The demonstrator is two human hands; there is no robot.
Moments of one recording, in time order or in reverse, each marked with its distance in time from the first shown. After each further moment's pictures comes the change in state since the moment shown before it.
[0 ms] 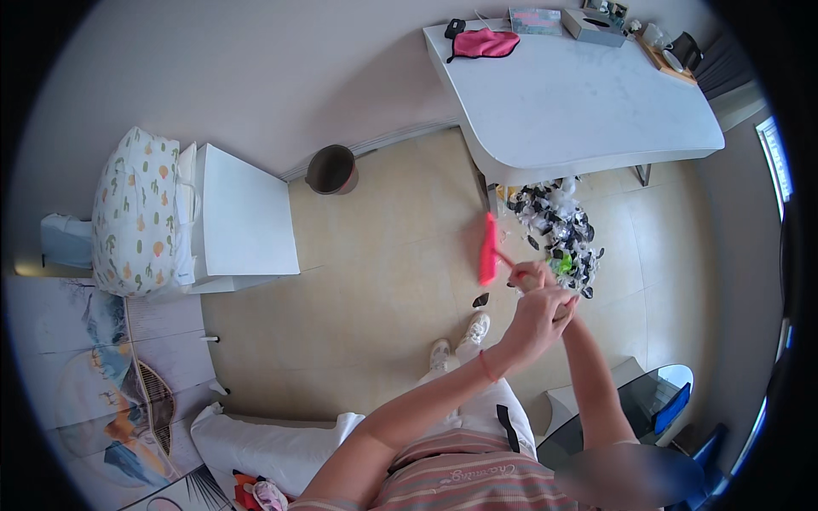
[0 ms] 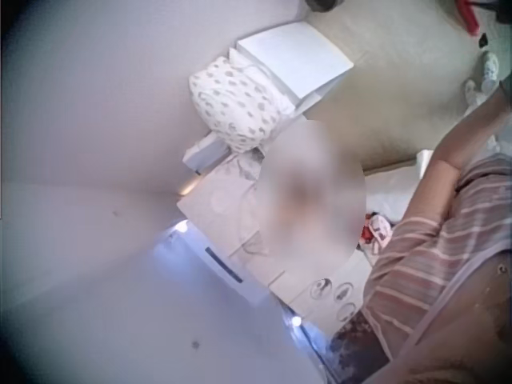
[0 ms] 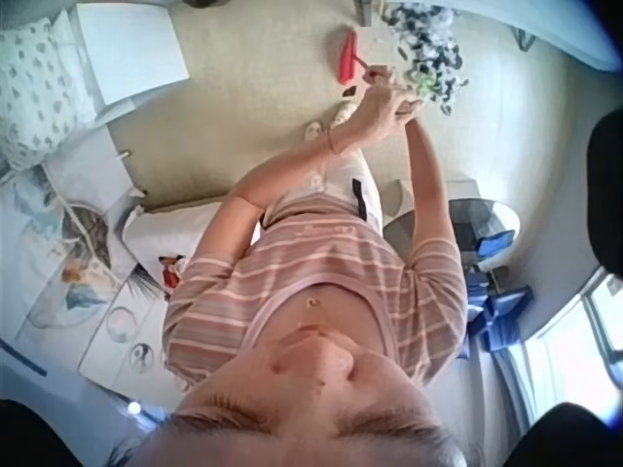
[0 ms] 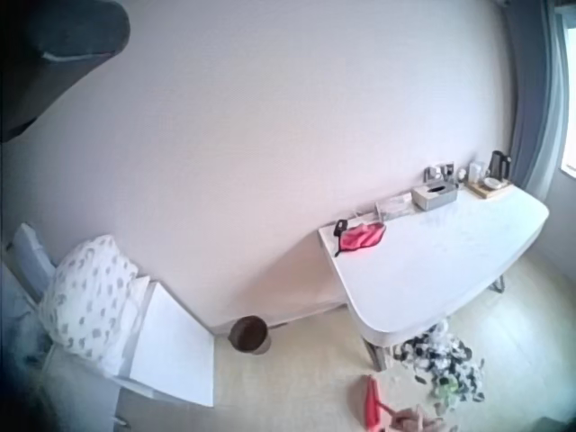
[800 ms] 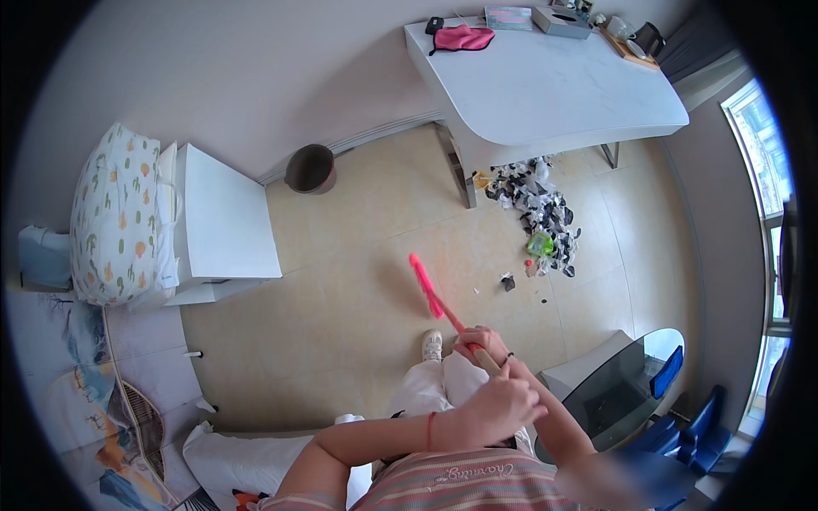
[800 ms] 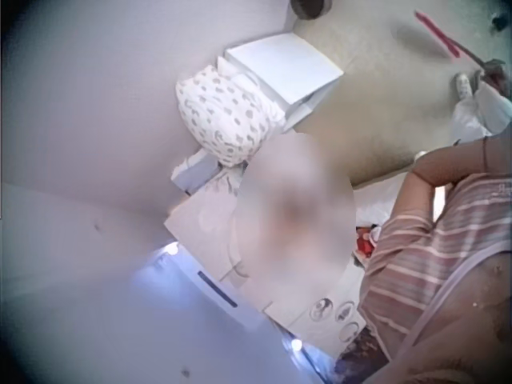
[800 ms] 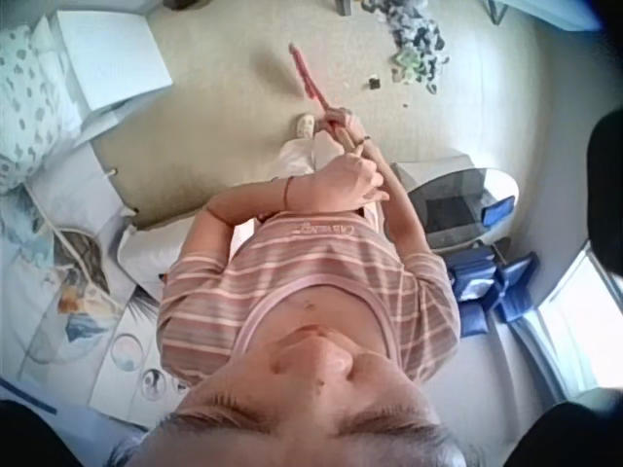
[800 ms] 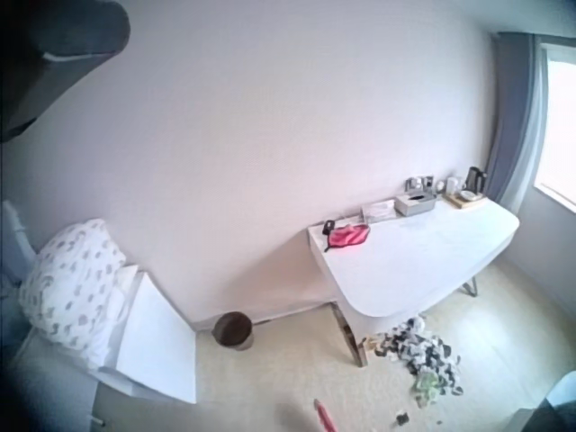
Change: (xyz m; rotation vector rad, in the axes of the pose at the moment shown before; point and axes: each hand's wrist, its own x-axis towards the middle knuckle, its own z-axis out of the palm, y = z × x) left_hand -0.161 0.087 -0.102 0.339 -0.843 0.293; right_hand -0.143 -0.137 0.156 -0.044 0.090 -0.200
